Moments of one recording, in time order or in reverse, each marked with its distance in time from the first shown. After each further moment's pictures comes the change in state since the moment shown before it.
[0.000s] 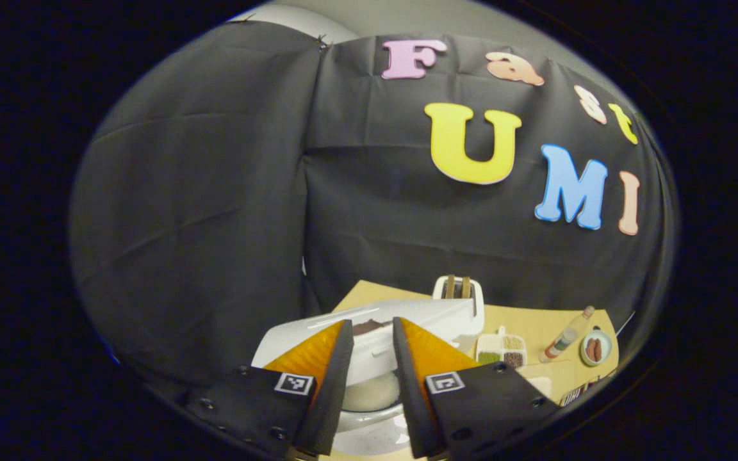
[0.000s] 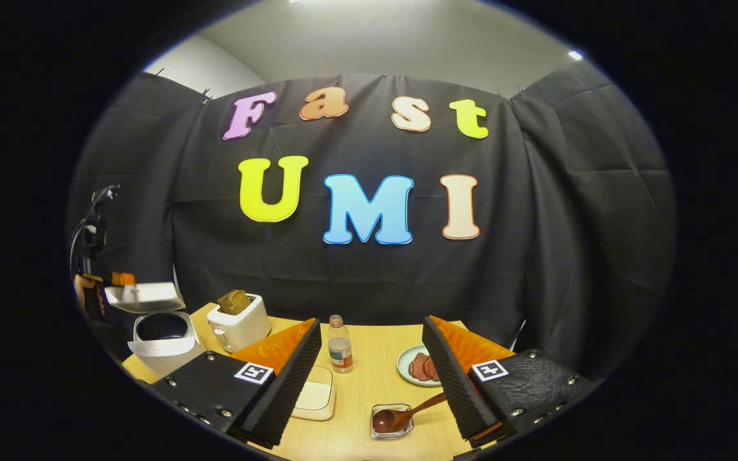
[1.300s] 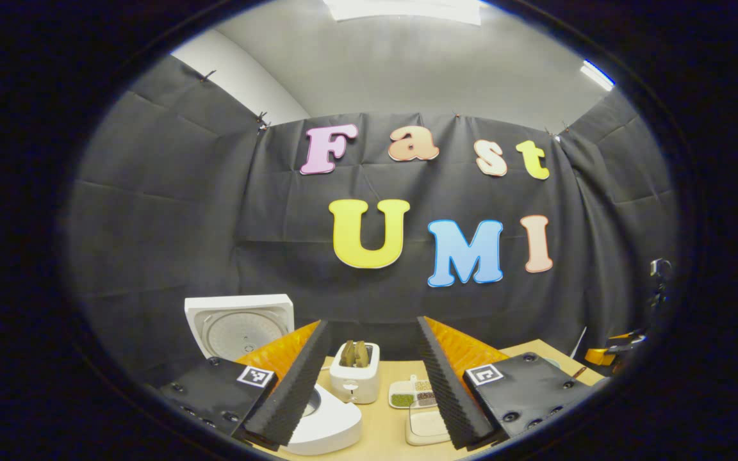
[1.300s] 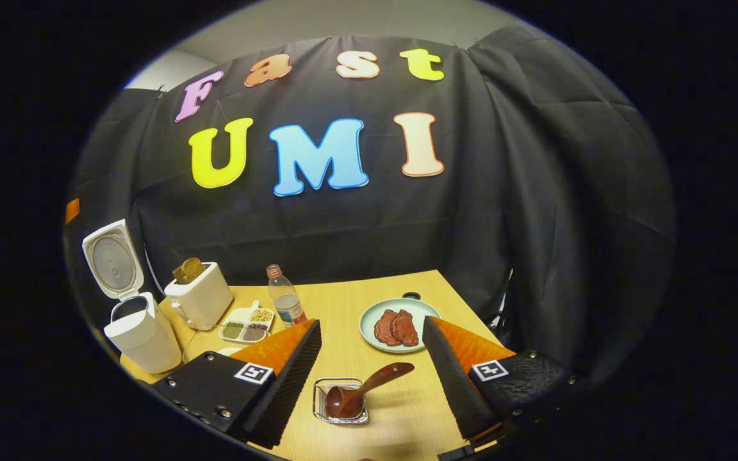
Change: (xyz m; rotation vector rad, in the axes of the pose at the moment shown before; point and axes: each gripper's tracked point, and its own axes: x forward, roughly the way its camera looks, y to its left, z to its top) left arm -0.168 -0.164 0.042 0.066 -0.352 -0.279; right arm 0.054 -0.106 -0.135 0.140 0.219 -0.073
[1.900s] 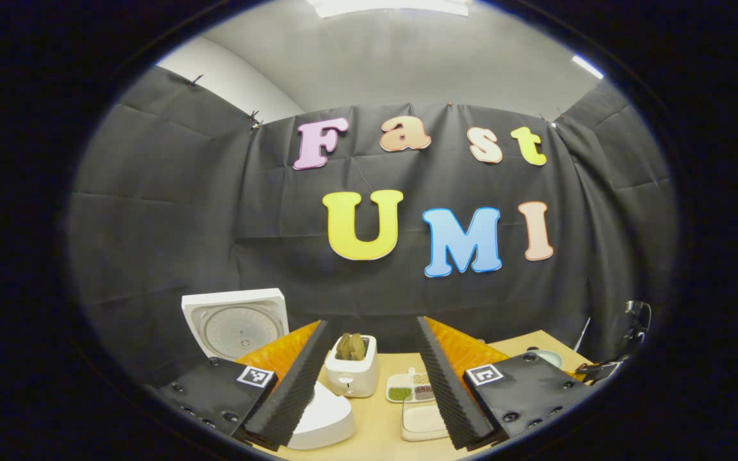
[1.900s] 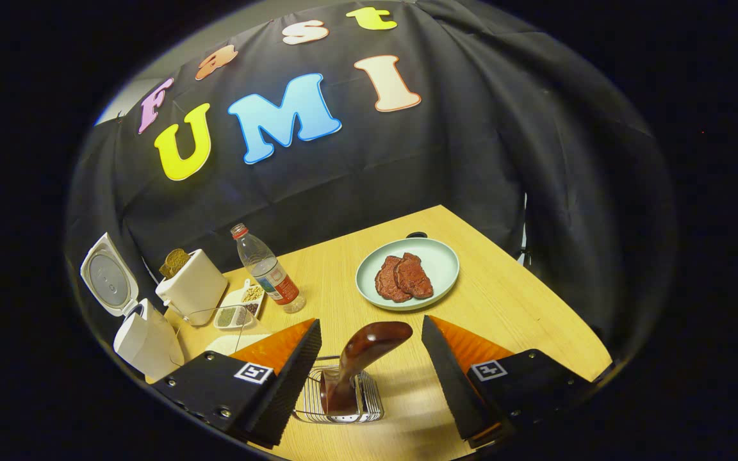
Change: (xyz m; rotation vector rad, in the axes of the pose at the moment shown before) left arm 0.001 -0.032 -0.008 0.044 0.049 0.021; right arm 0.066 -0.008 -0.091 0.211 0.160 0.060
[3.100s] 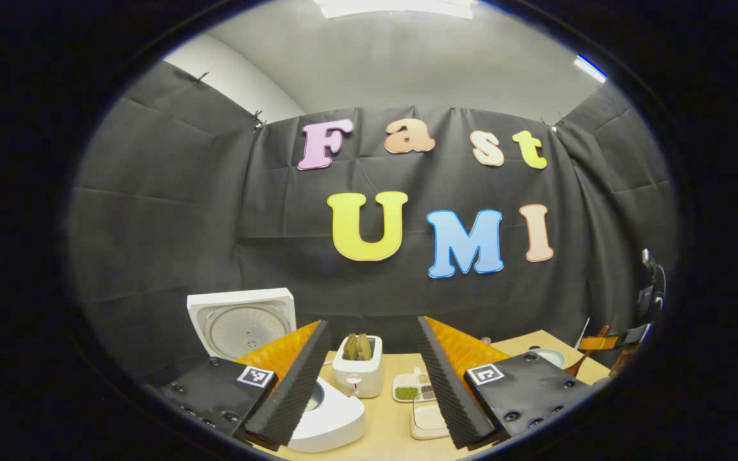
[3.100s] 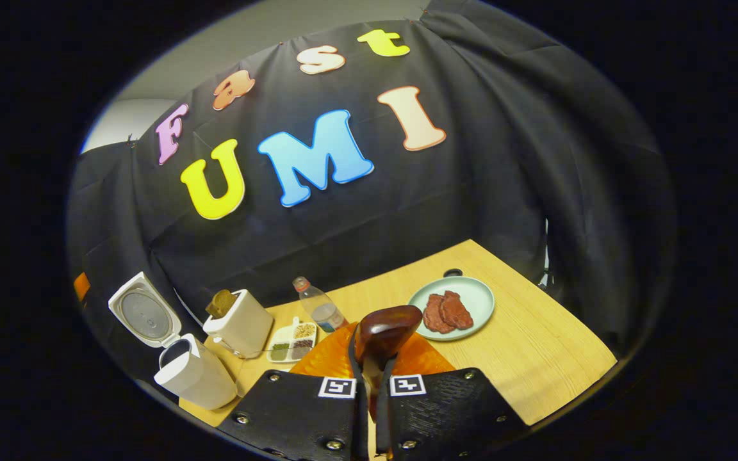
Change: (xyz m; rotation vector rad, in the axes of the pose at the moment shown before) left arm -0.006 0.033 -0.007 -0.023 -0.028 -0.018; right arm -0.066 0.103 0.096 0.008 -0.156 0.134
